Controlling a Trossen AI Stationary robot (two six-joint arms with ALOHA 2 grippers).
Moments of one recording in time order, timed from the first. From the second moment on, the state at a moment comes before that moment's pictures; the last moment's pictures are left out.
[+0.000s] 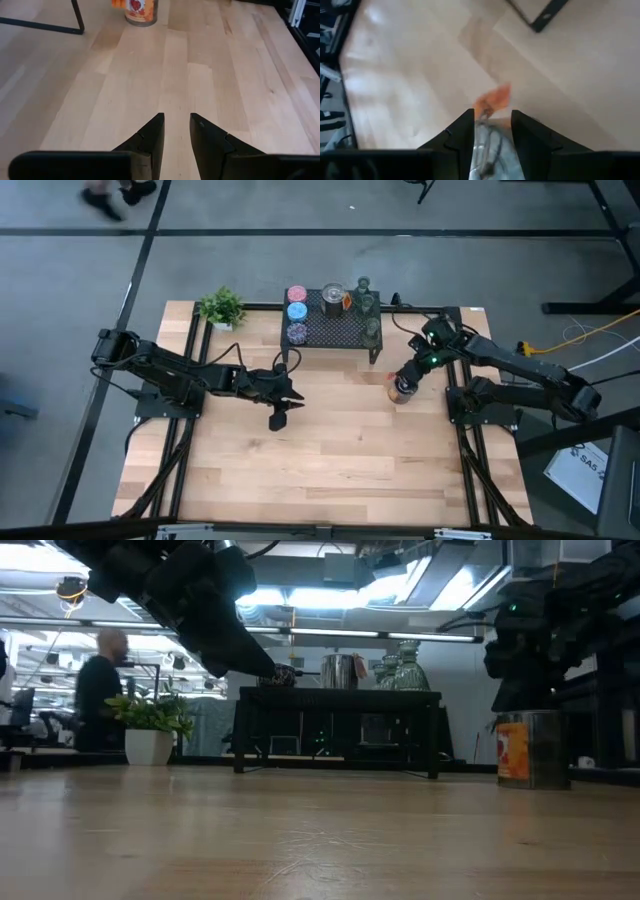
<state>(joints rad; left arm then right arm) -0.08 1.33 0.62 0.16 -0.09 -0.21 -0.69 0.93 0.46 -0.53 -0.54 0.34</state>
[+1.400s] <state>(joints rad) -0.09 1.33 0.62 0.16 -0.08 -0.20 0.03 0.77 0.68 -0.98 -0.16 0.33</state>
